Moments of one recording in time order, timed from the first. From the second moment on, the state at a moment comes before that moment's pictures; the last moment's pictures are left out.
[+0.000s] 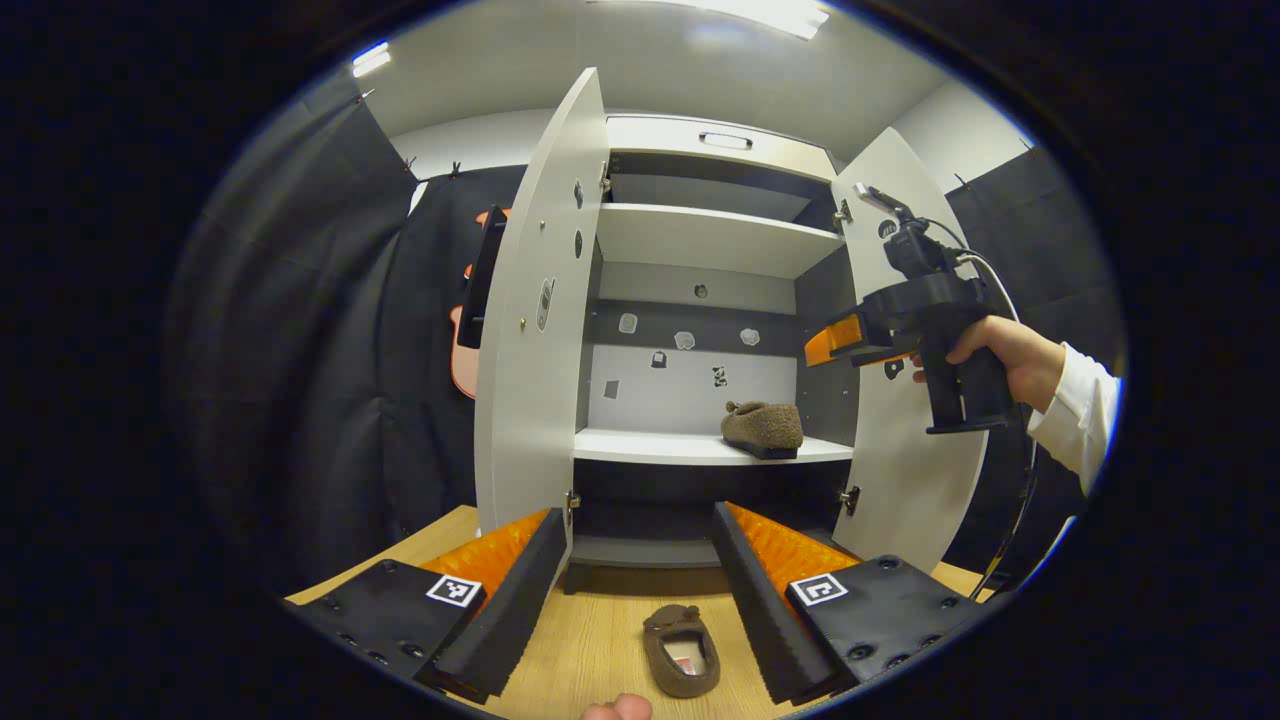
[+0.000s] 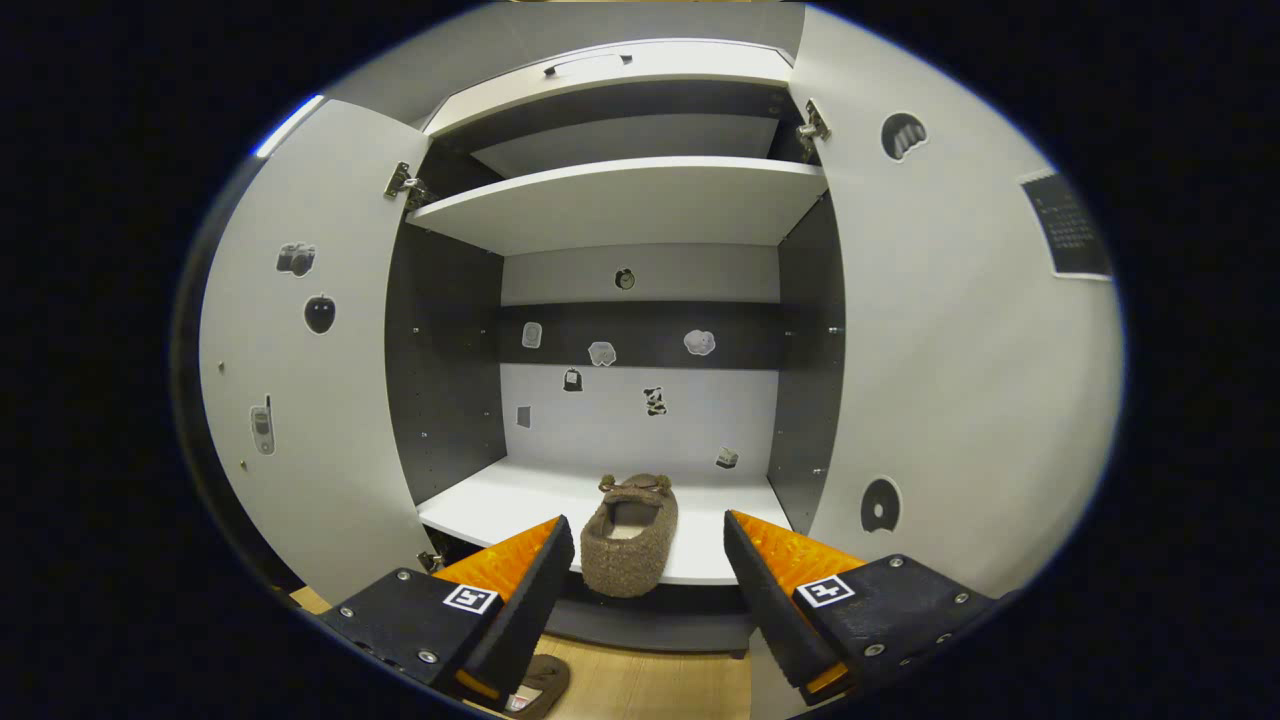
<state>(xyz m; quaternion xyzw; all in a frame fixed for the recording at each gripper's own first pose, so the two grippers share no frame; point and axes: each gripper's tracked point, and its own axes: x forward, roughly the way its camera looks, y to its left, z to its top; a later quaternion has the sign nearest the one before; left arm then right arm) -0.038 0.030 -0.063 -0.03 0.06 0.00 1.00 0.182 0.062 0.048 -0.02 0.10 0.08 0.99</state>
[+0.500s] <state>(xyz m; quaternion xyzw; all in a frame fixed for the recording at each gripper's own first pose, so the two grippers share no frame) -0.054 0.021 -0.097 -0.02 0.11 0.01 0.99 0.049 0.029 -0.015 0.02 0.08 0.06 0.99</state>
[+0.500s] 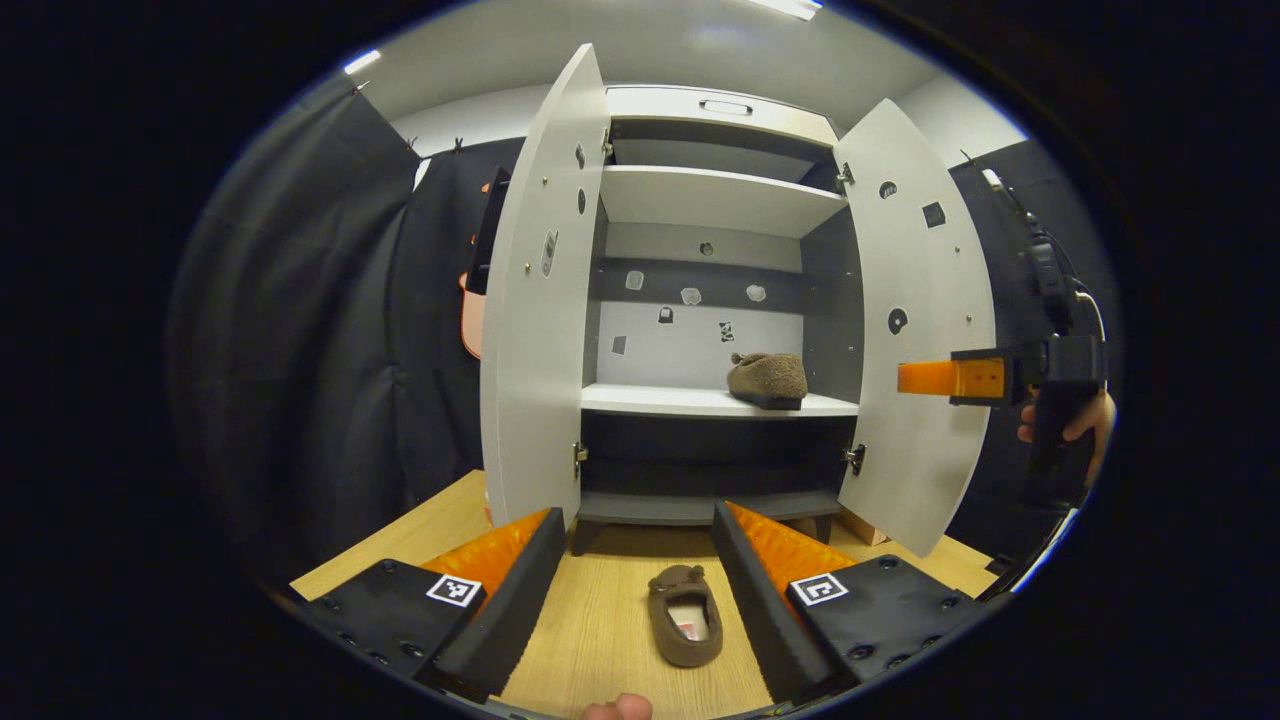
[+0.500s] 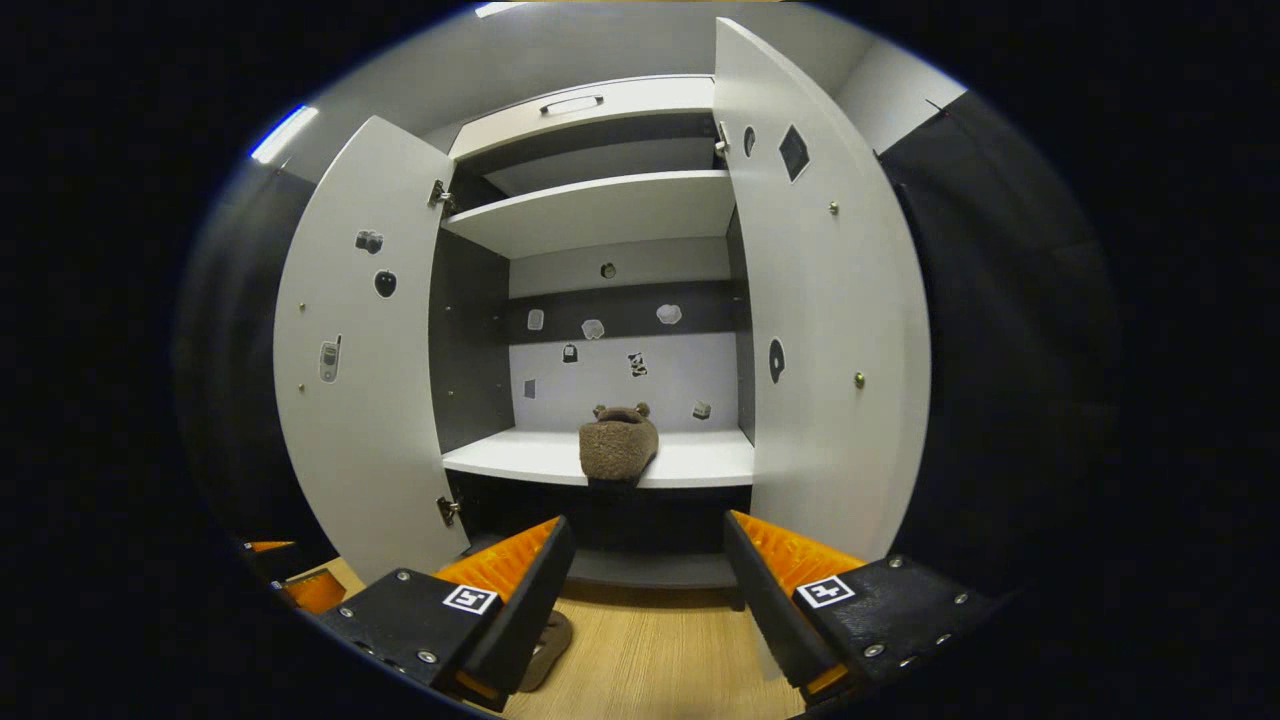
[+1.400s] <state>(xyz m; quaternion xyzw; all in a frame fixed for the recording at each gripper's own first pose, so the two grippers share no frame) 0.023 0.007 -0.382 -0.02 0.44 -0.07 0.89 -0.012 0.000 -0.028 0.02 0.06 0.05 1.00</state>
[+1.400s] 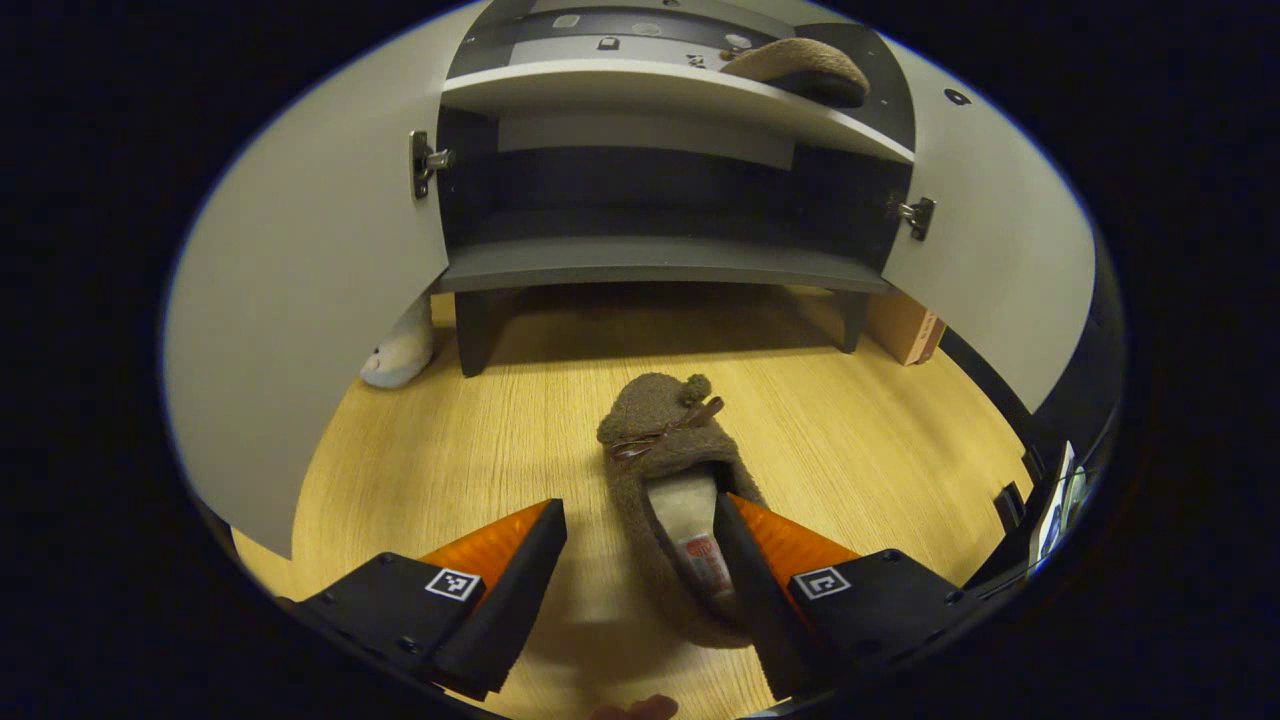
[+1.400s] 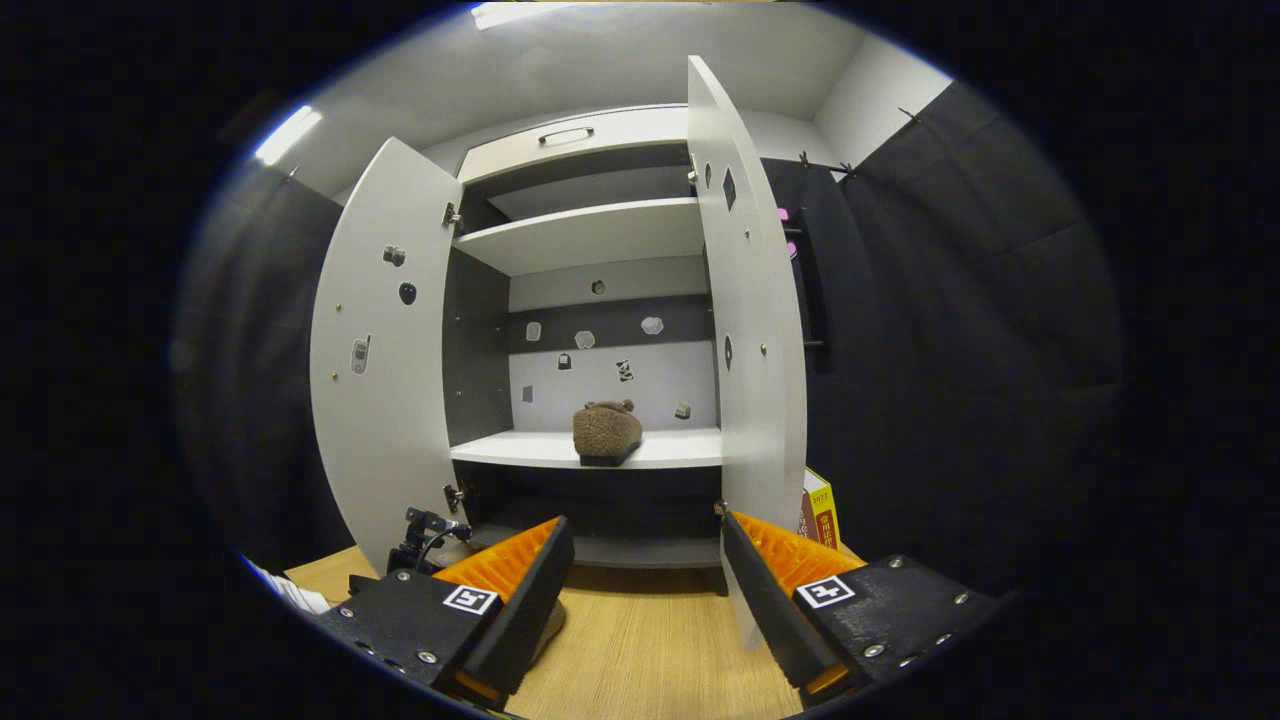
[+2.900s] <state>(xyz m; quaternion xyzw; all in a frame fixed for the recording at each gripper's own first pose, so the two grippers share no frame) 0.083 0.000 -0.100 -0.07 0.16 -0.01 0.99 0.000 0.013 -0.054 0.02 0.07 0.08 0.99</state>
